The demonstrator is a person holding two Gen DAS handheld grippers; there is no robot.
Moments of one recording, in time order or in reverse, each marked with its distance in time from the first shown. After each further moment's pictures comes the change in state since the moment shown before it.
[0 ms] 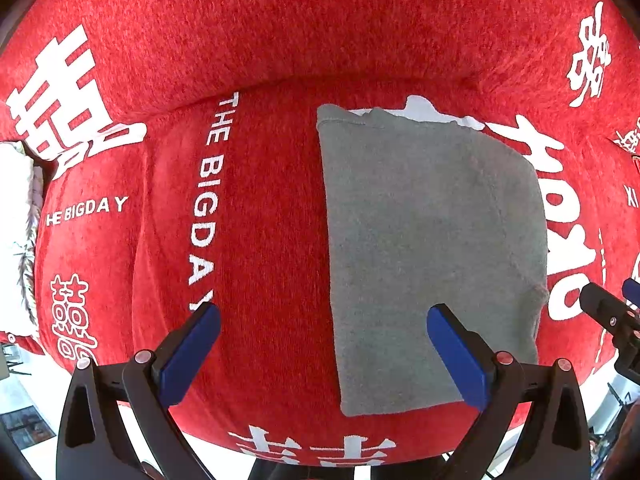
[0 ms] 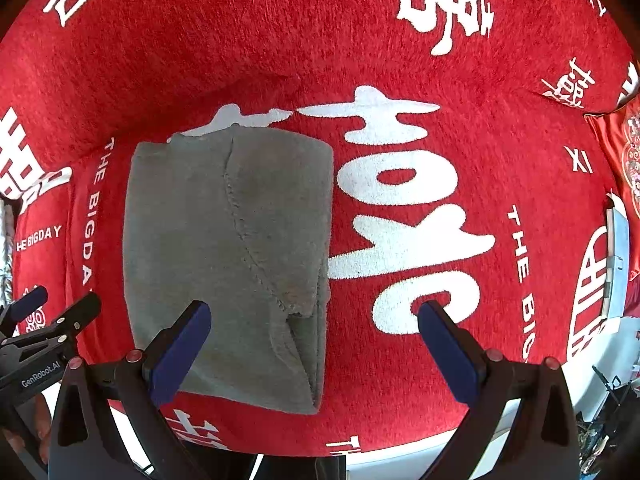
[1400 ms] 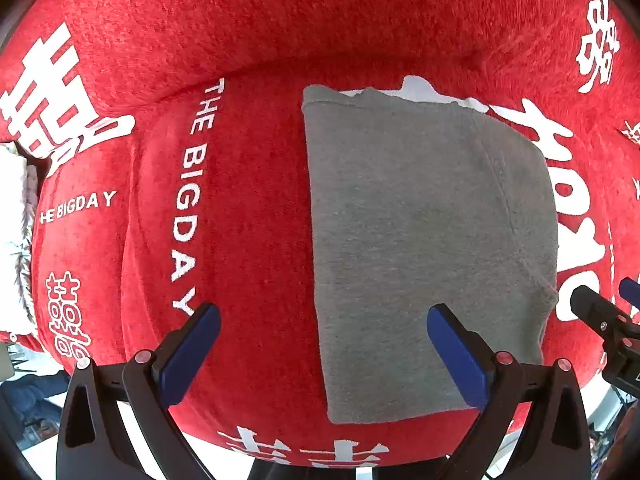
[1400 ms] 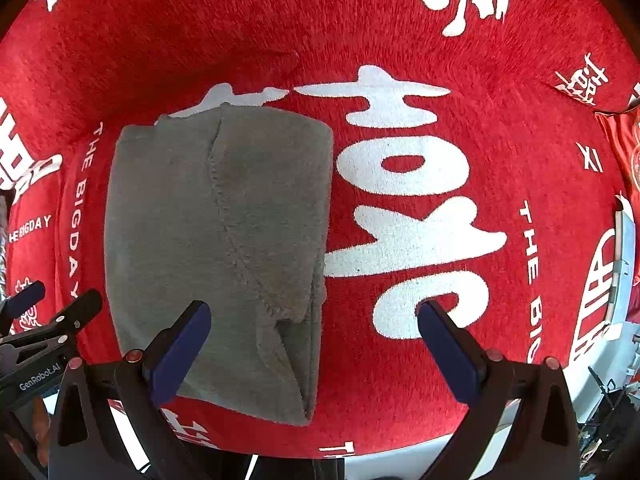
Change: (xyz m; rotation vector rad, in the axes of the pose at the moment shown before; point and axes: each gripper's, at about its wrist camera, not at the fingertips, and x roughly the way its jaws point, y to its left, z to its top) left arm 0.022 -0.015 0.005 0.027 0.048 0.013; right arm 0.029 -0.006 -0.001 -0.010 0.055 -0.002
